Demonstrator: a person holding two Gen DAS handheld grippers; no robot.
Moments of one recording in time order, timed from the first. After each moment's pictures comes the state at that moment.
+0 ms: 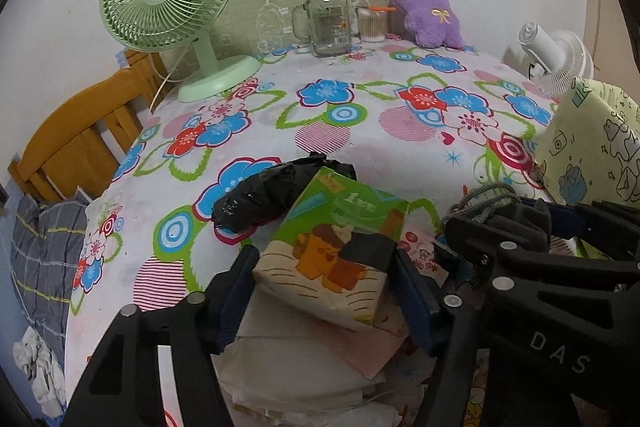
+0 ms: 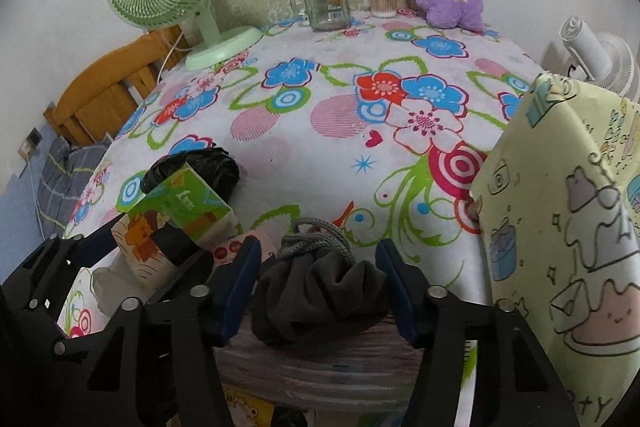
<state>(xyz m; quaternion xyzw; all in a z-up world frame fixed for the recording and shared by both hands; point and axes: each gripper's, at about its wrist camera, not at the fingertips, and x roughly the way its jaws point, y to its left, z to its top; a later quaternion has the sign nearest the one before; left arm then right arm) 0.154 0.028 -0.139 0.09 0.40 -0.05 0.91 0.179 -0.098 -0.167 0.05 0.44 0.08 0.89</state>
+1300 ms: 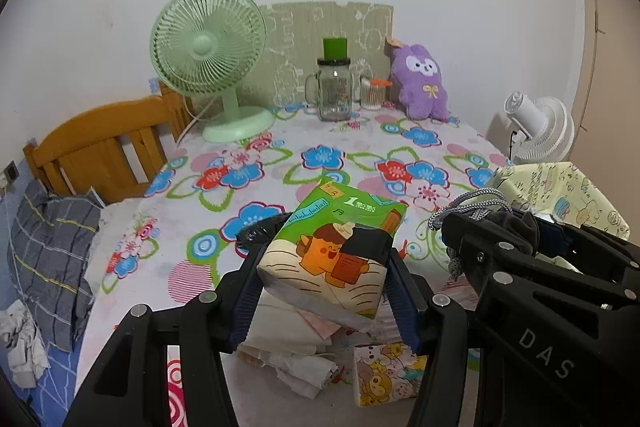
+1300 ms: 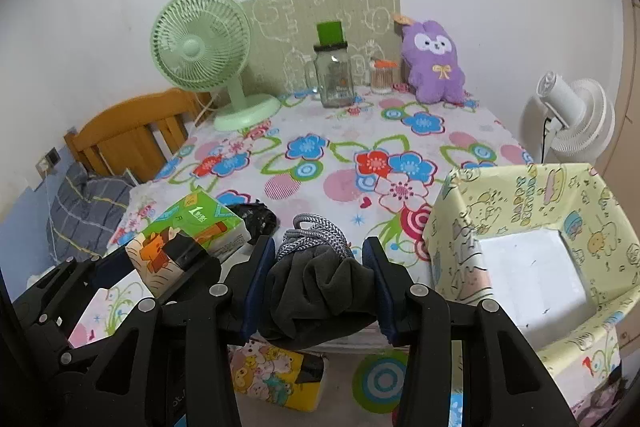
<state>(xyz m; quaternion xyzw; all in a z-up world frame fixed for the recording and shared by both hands) 0.088 0.021 -0.063 0.03 0.32 -0.04 0.94 0.104 -0.108 -0.082 0.04 0.33 0.09 0.94</state>
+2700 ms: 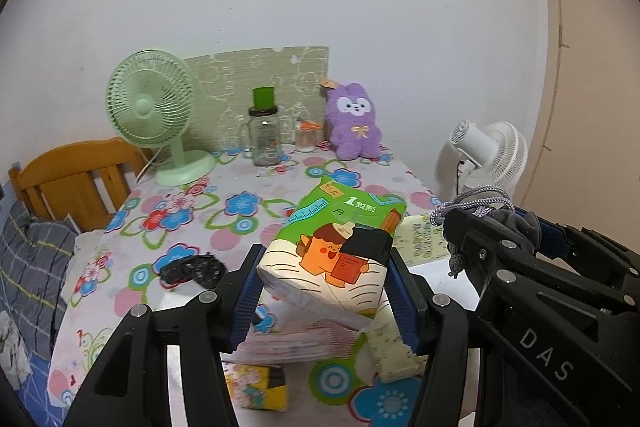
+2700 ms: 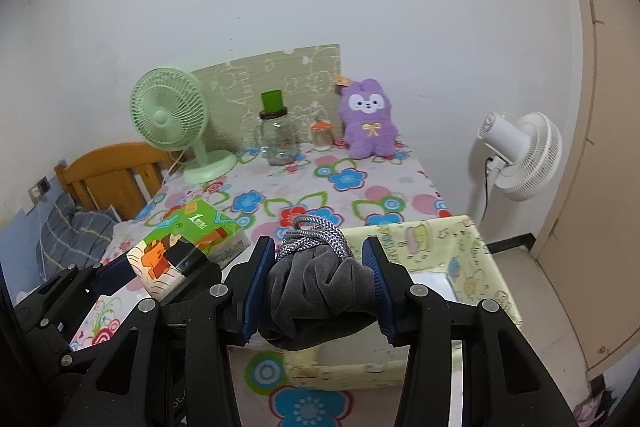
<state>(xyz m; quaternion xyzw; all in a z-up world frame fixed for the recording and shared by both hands) 0.063 -0.092 -0.014 0.02 0.28 -0.09 0.96 0.056 -0.228 -0.021 0.04 0.27 0.04 0.96</state>
